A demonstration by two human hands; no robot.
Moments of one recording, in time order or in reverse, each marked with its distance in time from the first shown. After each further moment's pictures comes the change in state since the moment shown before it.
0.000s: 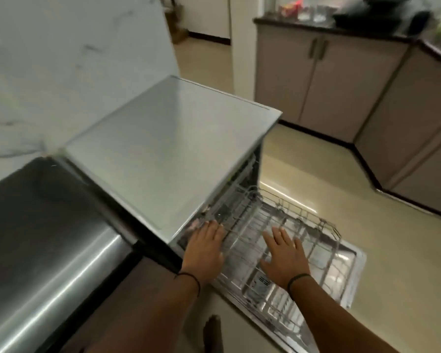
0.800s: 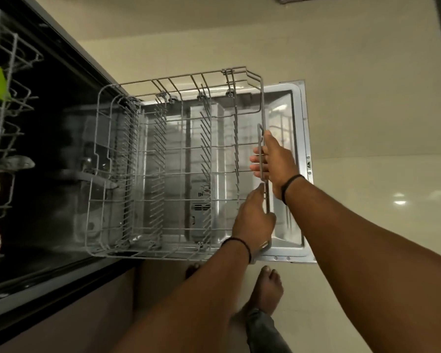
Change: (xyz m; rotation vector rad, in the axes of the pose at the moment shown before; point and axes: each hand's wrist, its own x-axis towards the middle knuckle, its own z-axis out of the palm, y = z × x) left_hand 0.090 0.244 0.374 -0.719 -0.609 0.109; right_hand 0.076 0.233 0.266 1.737 0.374 0.957
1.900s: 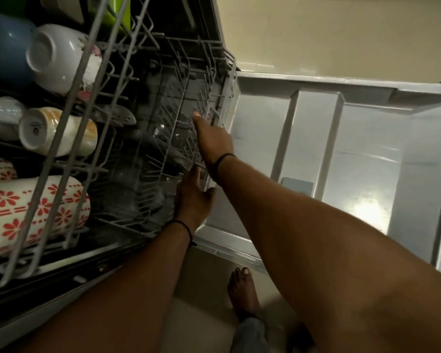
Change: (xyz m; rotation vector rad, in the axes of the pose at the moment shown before) left_hand 0.034 -0.234 -0.252 -0.052 0.535 -0.286; right_hand 0.007 0.058 0.374 -0.343 -0.280 -0.079
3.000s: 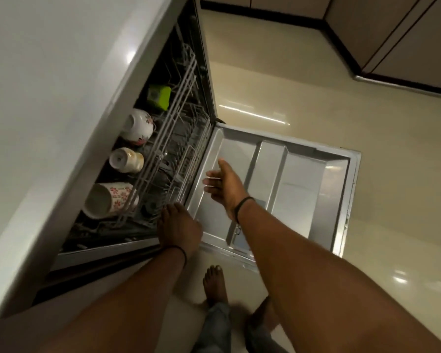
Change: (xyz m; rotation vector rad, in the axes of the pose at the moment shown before) left_hand -0.173 0.106 -0.108 0.697 0.043 -0.021; right_hand -0.183 -0.094 -0.105 0.237 -0.259 0.220
